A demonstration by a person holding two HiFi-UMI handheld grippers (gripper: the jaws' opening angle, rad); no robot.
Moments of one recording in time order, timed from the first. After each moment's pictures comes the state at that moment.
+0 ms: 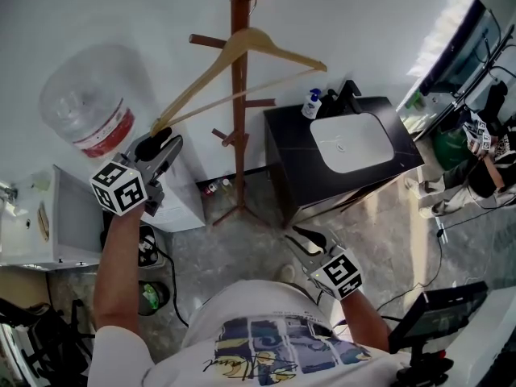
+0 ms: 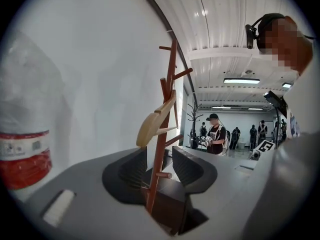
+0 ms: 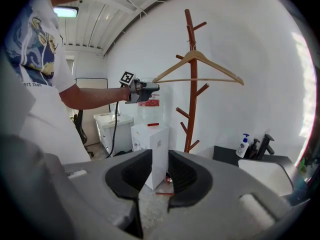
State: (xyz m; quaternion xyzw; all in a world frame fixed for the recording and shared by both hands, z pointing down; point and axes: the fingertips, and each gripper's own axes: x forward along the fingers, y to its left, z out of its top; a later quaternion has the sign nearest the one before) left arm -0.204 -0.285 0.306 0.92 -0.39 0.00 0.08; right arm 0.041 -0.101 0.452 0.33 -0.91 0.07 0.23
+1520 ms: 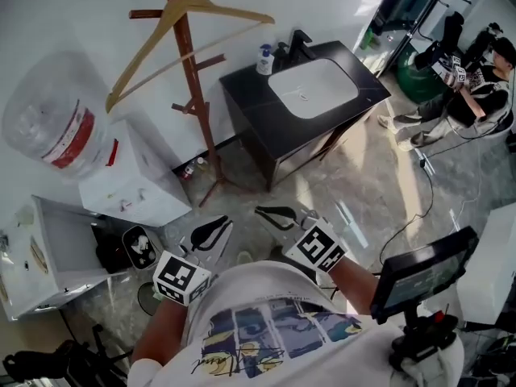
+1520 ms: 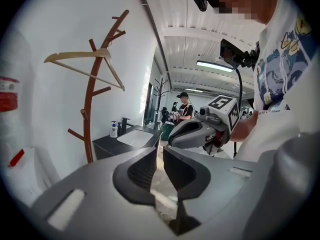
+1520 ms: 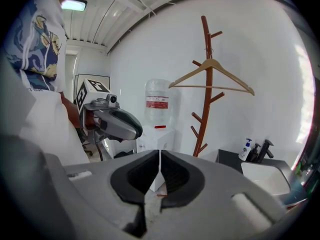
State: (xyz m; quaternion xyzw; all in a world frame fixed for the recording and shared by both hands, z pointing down) left arm -0.066 -0.035 0.431 0.96 -0.24 0.11 0.12; right arm -0.021 -0.042 0.441 0.34 -0.92 0.04 0.21
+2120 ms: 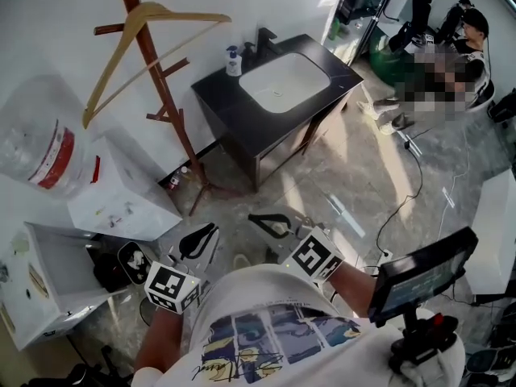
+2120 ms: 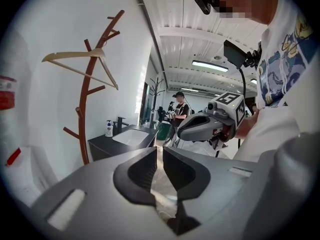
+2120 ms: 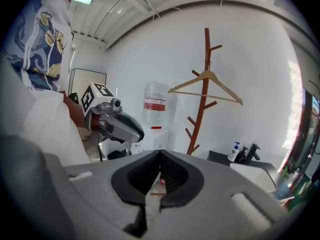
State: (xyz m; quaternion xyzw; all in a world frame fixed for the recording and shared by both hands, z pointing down) left arm -0.062 -0.013 0.438 0.96 -0.22 0.12 0.11; right arm -0.007 -0.003 0.424 0.37 -0.90 0.00 0.23
